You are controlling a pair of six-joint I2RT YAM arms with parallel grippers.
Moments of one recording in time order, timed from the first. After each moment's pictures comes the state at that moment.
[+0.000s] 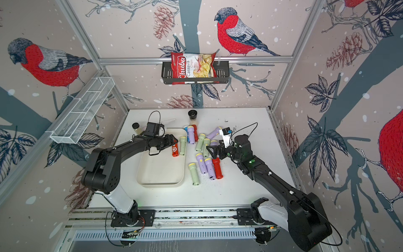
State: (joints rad) left arm -0.23 1.73 1.02 -0.25 0.40 -0.52; right arm 0.49 1.11 0.60 0.12 -0.42 0.21
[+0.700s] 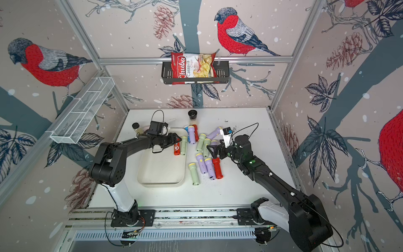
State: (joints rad) left arm -0.24 1.82 1.08 -0.18 0.47 -0.52; right arm 0.49 1.10 0.60 0.12 -0.40 0.21
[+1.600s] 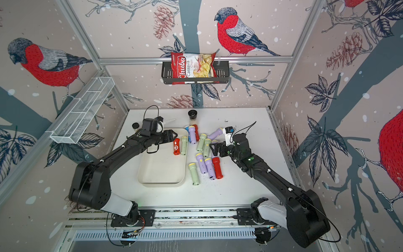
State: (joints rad) left arm -0.29 1.49 1.02 -0.27 0.28 -0.42; right arm 0.47 1.17 0.65 -0.02 -0.24 0.33
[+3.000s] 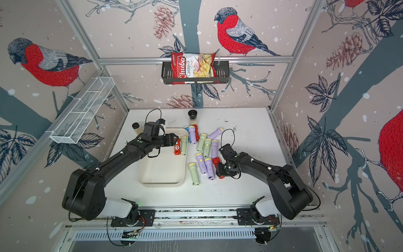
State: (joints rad) left arm -0.36 1.43 0.95 -0.25 0.21 -0.40; right arm 0.62 1.43 0.69 -0.54 -0.17 0.45
